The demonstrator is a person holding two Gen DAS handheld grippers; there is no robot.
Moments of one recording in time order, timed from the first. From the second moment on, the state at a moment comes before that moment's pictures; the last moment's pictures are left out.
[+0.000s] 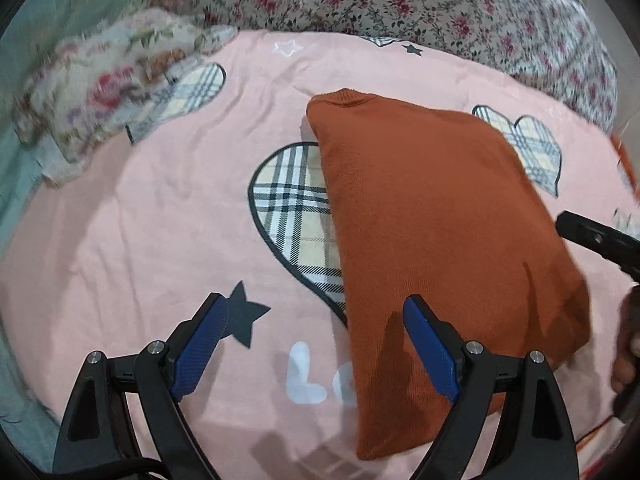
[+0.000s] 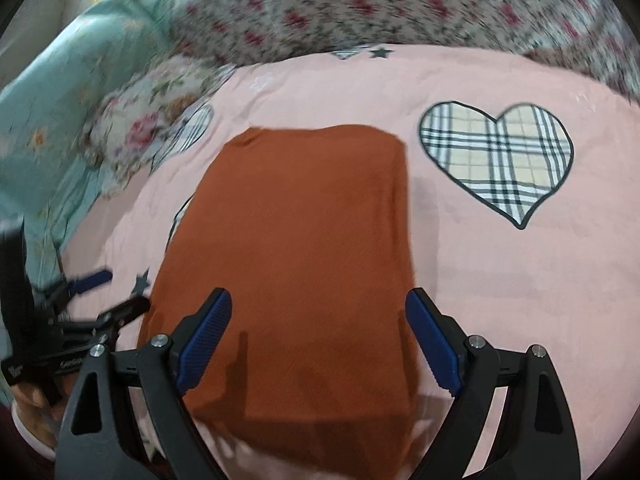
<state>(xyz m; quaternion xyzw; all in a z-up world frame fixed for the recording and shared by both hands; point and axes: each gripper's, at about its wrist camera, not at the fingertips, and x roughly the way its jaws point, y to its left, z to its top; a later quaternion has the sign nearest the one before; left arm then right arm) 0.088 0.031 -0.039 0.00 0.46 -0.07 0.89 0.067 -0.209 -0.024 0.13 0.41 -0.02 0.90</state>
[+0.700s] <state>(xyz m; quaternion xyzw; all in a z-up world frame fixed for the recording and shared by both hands) 0.163 0.010 -0.071 -0.09 0.50 -0.14 0.85 0.110 -0.252 -0.025 0.17 0.39 -0.04 0.90</state>
